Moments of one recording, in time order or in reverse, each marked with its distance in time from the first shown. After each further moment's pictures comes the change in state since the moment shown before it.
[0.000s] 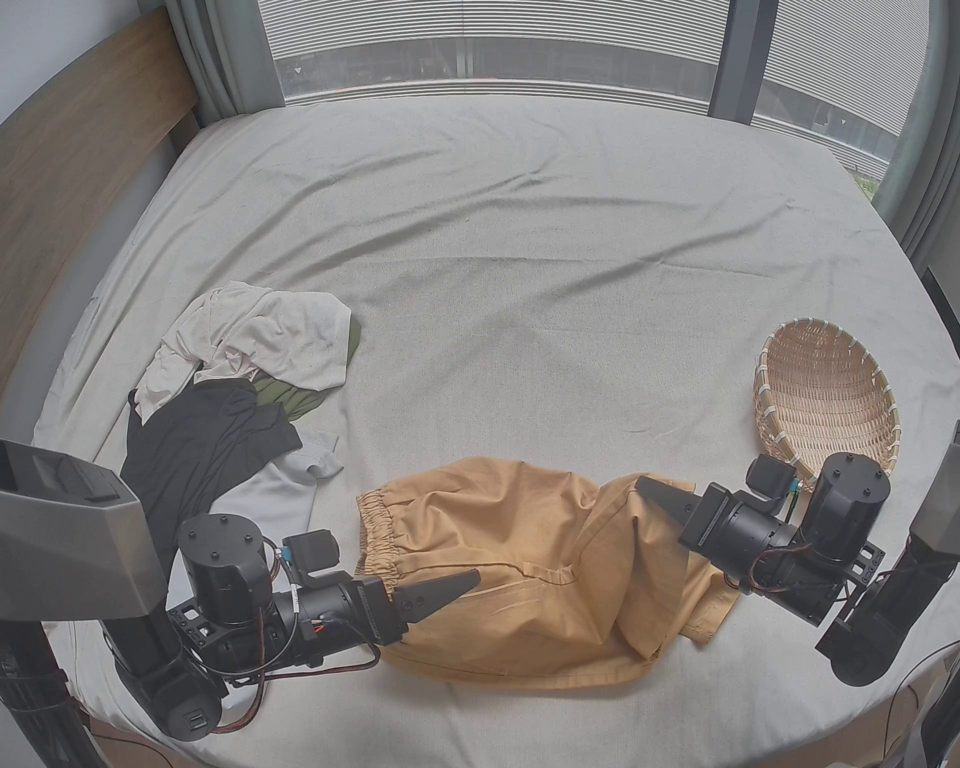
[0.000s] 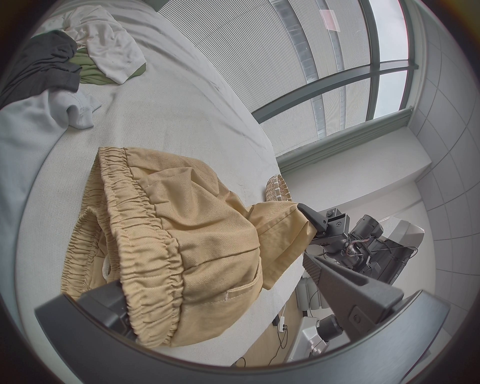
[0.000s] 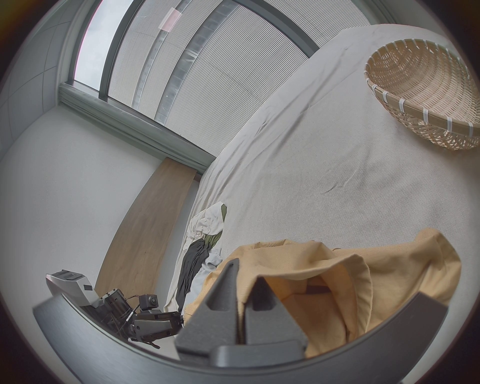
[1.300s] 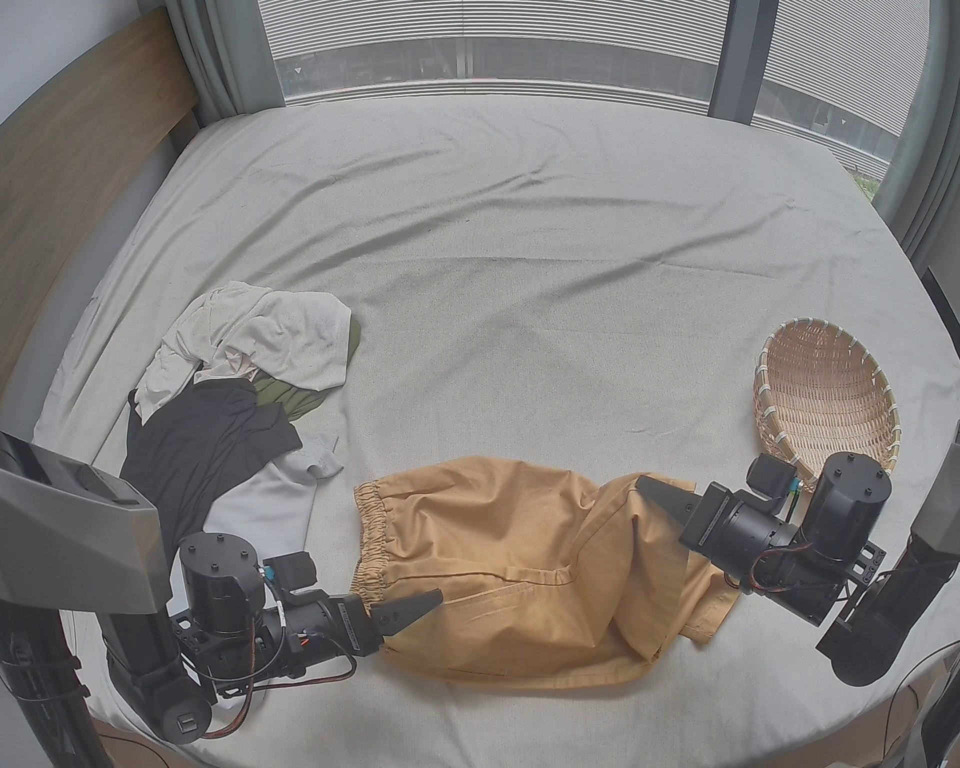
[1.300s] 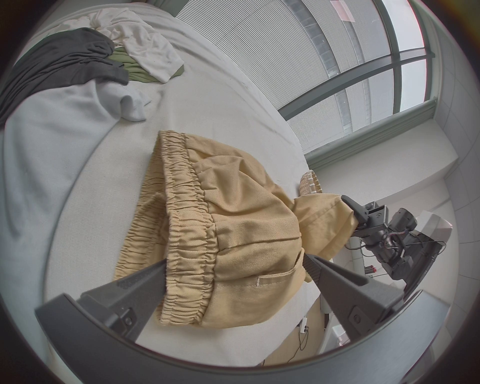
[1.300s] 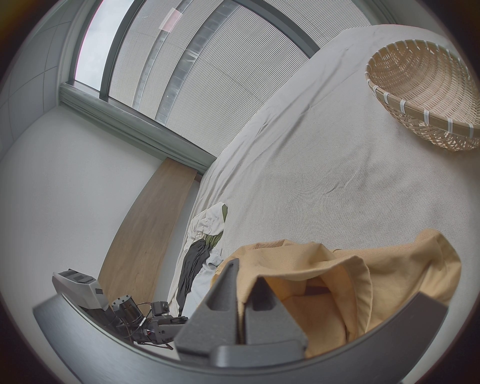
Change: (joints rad) left arm 0.054 0.043 0.077 0.000 0.066 0.058; right arm 0.000 -0.003 0.000 0.000 0.000 -0.001
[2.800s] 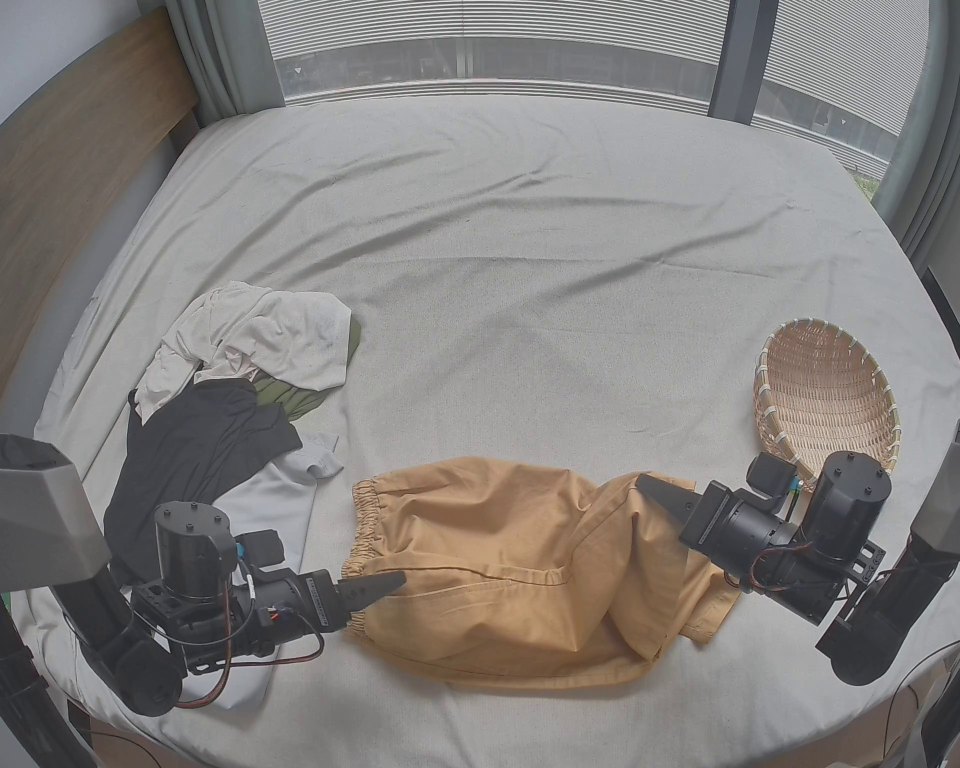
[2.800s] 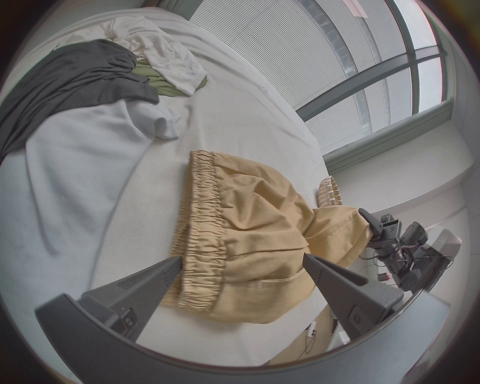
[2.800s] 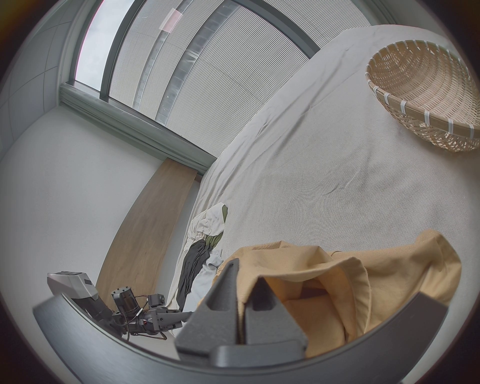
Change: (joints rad) left arm 0.079 -0.128 -0.066 0.289 0.020 0.026; right arm -0.001 0.001 -0.003 0.000 0.000 0.000
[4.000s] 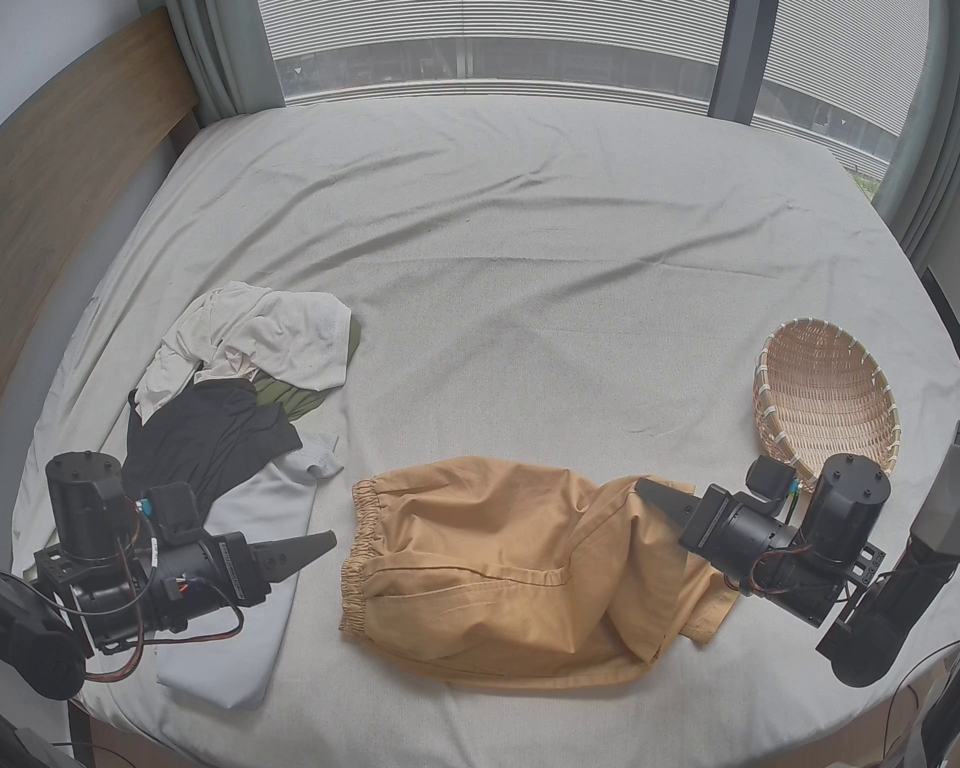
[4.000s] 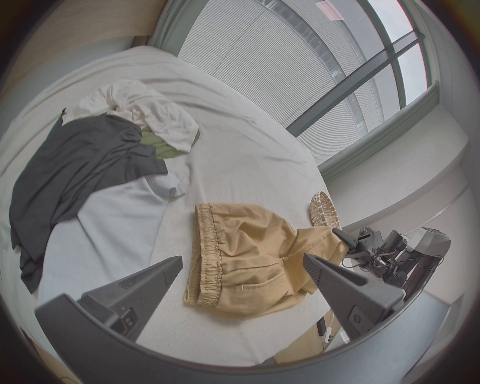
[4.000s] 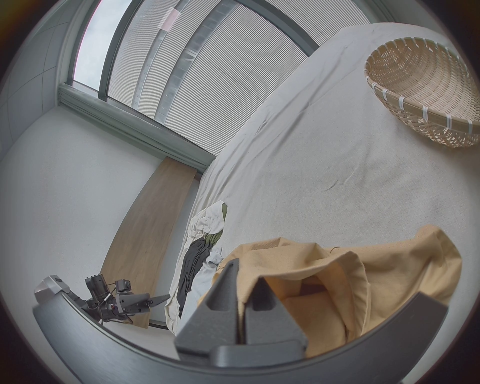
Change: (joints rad) left arm 0.111 -0.426 -0.049 0.448 0.005 0.138; right arm 0.001 0.000 0.006 0.002 0.000 0.003
